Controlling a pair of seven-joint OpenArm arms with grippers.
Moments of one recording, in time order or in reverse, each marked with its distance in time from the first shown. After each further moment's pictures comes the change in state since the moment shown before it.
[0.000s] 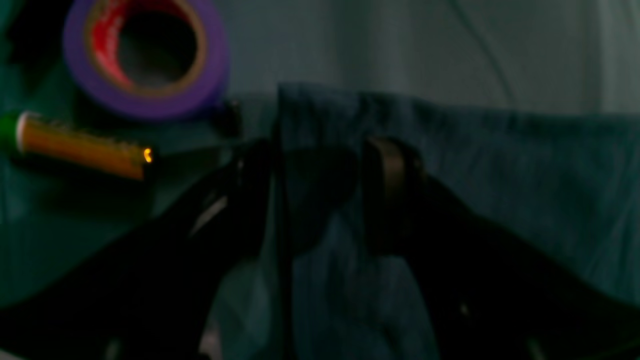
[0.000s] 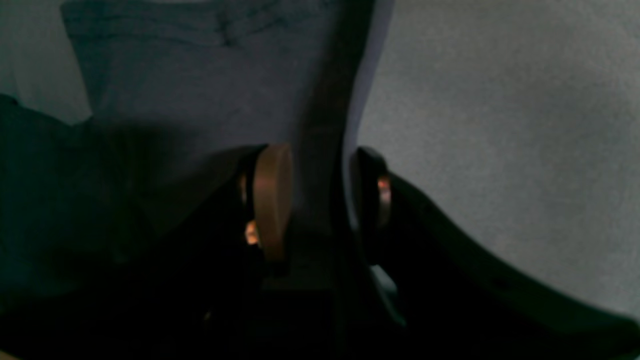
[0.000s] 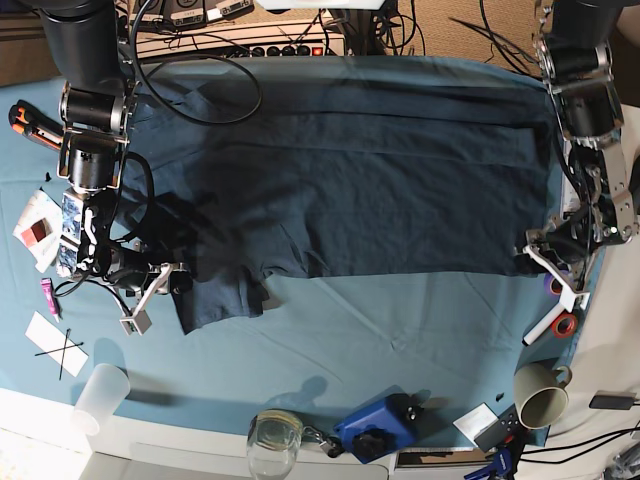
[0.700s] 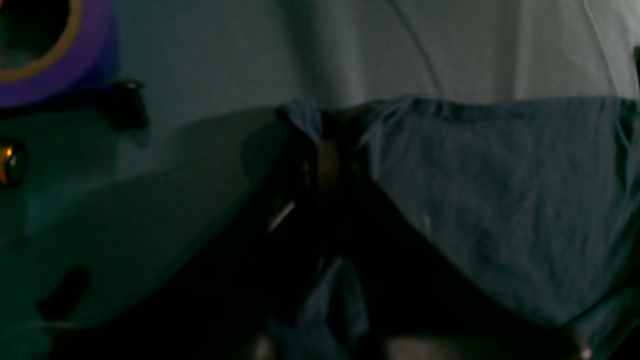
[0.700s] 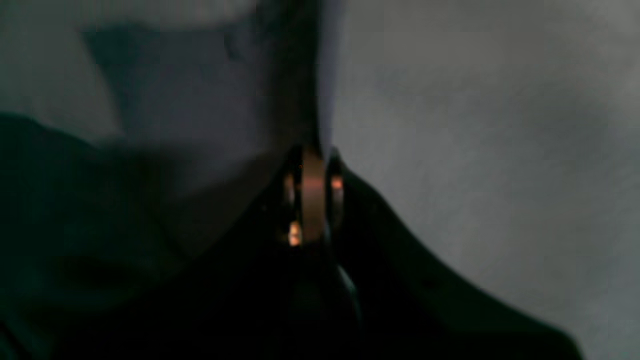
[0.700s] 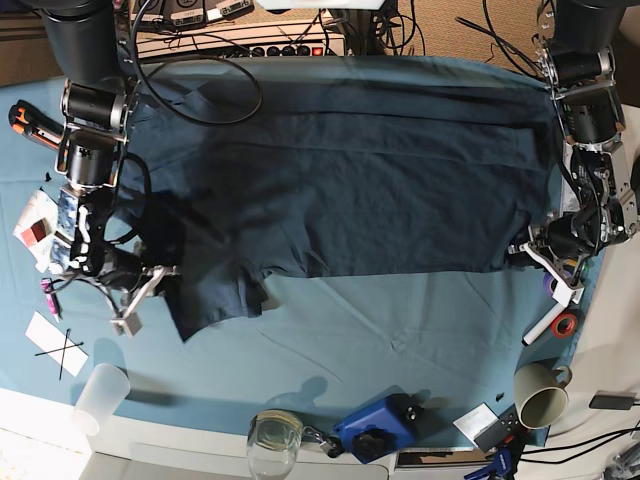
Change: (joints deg) left arm -0.6 -0.4 -0.2 -2.3 -11.2 0.8 9.1; right arm -0.7 -0.2 5.7 5.0 2.9 0.0 -3.8
